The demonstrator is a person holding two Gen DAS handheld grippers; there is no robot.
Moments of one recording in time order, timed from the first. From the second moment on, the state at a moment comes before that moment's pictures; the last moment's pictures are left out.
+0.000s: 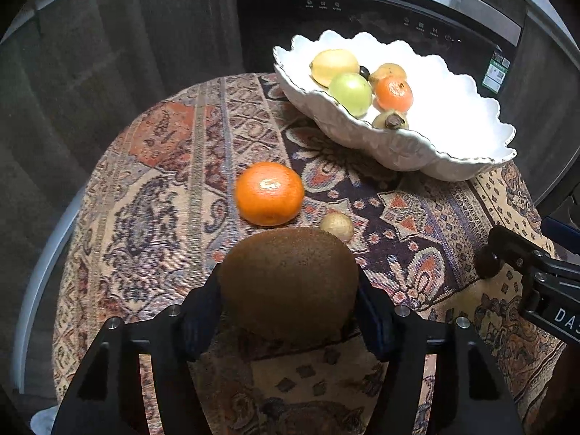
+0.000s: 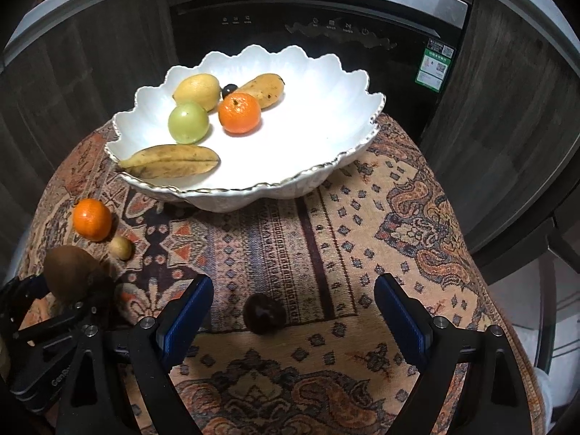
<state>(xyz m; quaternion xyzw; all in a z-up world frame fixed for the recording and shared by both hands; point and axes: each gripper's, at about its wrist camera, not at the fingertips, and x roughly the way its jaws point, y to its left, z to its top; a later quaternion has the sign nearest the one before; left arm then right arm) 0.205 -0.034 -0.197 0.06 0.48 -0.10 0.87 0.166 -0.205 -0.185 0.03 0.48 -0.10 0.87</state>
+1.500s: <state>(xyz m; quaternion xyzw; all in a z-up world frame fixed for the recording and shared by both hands) 0.213 0.090 -0.184 -0.02 0.44 0.00 0.90 0.223 -0.071 -0.223 -0.04 0.49 0.04 0.87</state>
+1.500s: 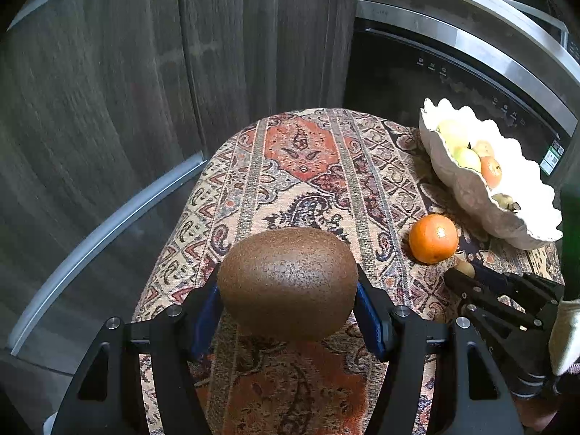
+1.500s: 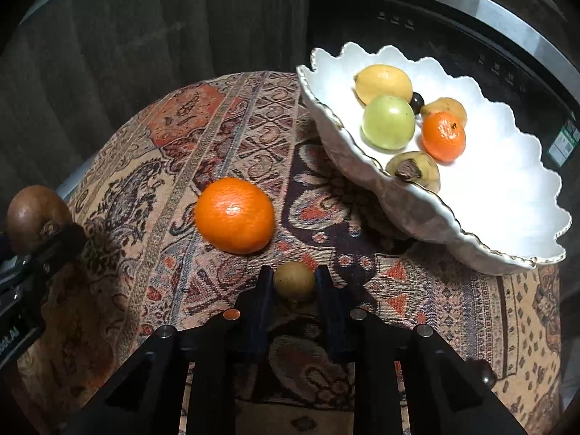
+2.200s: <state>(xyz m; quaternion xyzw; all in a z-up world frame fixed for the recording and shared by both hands) 0.200 0.039 -0.151 -0.02 0.44 -0.05 0.90 0.187 -0.116 -0.175 -0.01 0.49 0.02 0.87</state>
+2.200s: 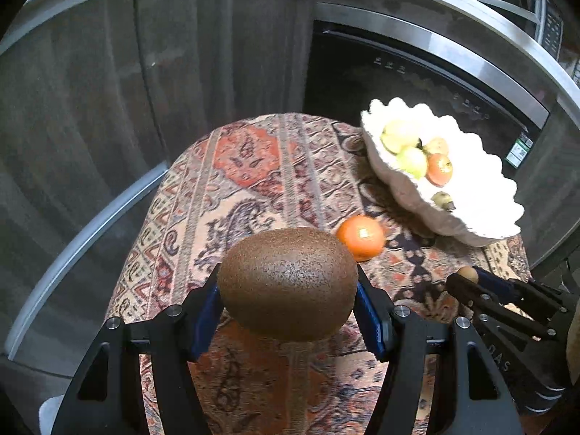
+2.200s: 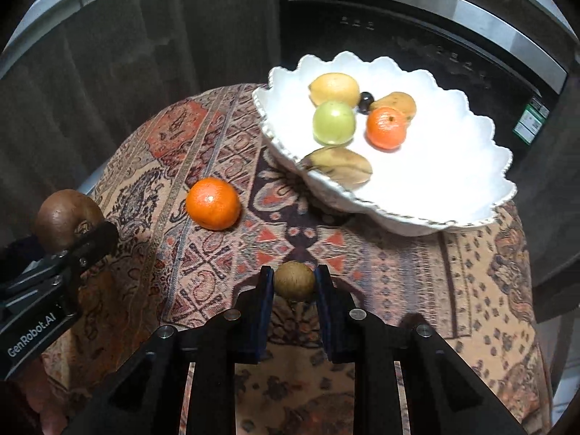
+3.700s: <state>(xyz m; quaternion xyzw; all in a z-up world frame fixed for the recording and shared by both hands) 0.308 -0.112 -0.090 0.05 0.47 -0.15 0.87 0.259 -0.252 -0.100 0.03 0.46 -0.03 0.89</state>
